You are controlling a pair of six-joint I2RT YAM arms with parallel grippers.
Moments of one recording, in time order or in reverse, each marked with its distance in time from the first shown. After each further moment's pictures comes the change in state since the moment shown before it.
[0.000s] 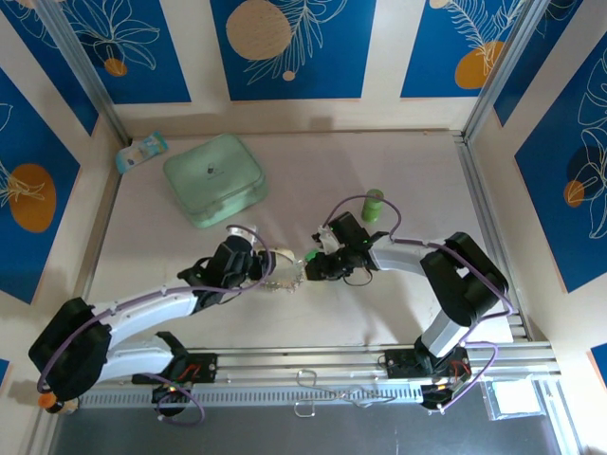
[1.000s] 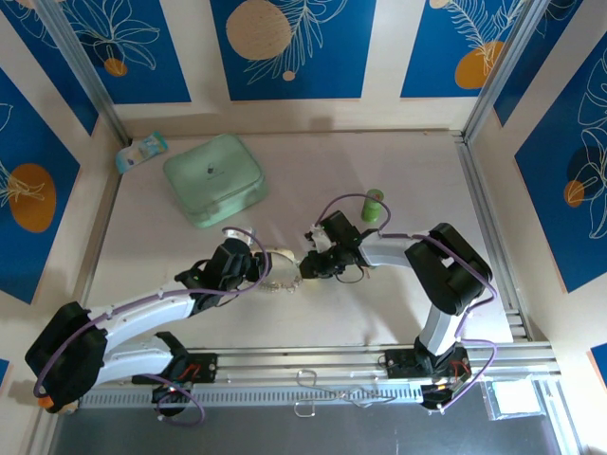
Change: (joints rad) left arm 0.000 -0.023 -0.014 -0.022 -0.034 -0.013; right arm 0.026 0.104 0.063 0.036 0.010 0.003
